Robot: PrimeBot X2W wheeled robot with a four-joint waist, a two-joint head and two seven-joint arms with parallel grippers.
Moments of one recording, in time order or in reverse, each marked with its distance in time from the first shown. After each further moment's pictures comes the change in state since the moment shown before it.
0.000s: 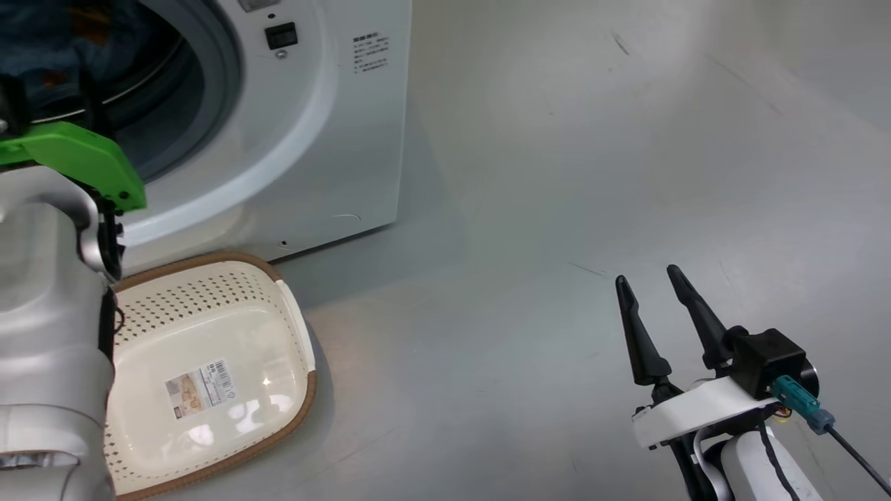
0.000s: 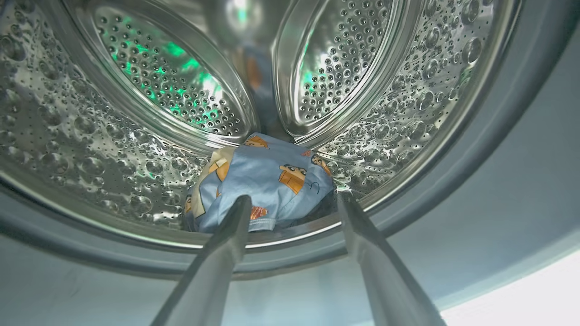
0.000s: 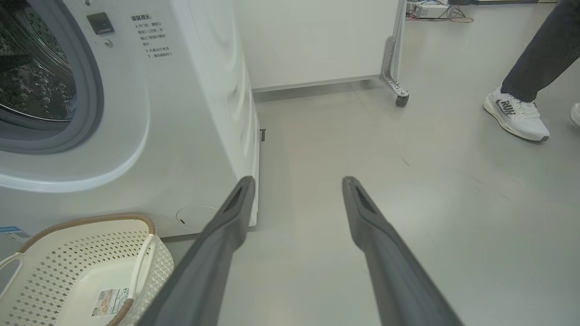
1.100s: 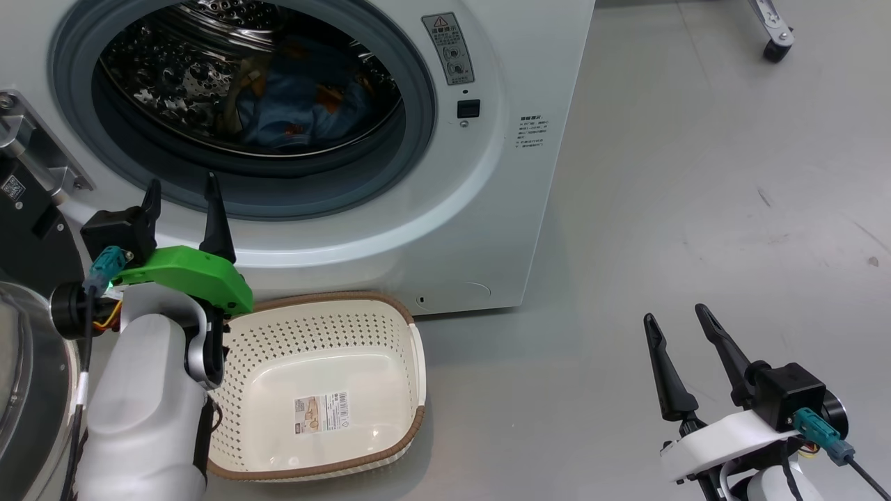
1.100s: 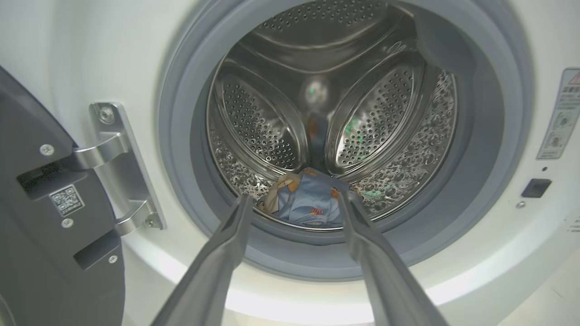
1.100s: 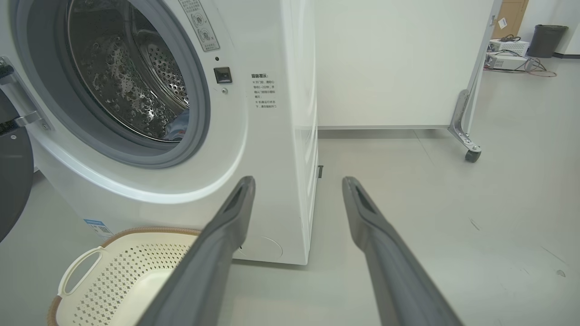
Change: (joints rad) left arm 0.363 -0.145 -0.007 -0.321 -0.047 -0.086 -0.030; right arm 0.086 -0.053 -0.040 0.004 -0.007 0.000 0.000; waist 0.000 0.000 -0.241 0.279
